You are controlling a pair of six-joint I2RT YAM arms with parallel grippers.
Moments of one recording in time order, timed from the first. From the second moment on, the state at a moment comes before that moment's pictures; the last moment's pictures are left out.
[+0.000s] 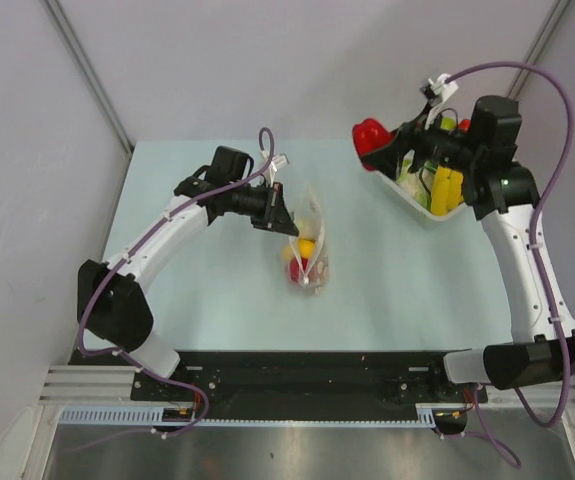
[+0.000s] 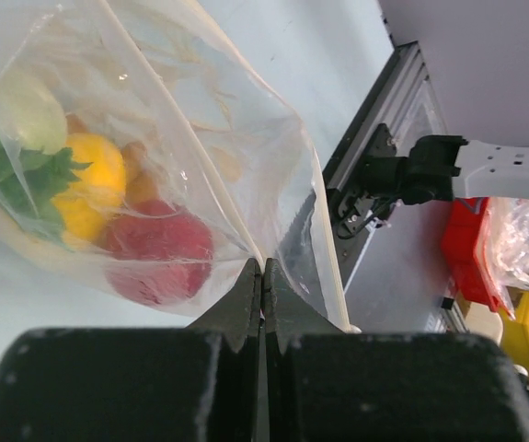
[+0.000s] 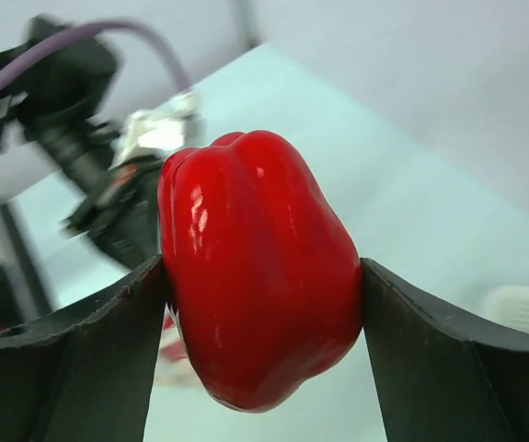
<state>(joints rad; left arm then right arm) -0.45 1.59 1.41 -0.65 0.80 -0.26 0.10 1.38 1.71 -0.49 -0.75 -0.03</state>
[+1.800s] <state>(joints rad) -0.46 1.55 1.38 -0.53 0.89 -0.40 0.06 1.26 1.25 -0.31 -0.83 0.48</state>
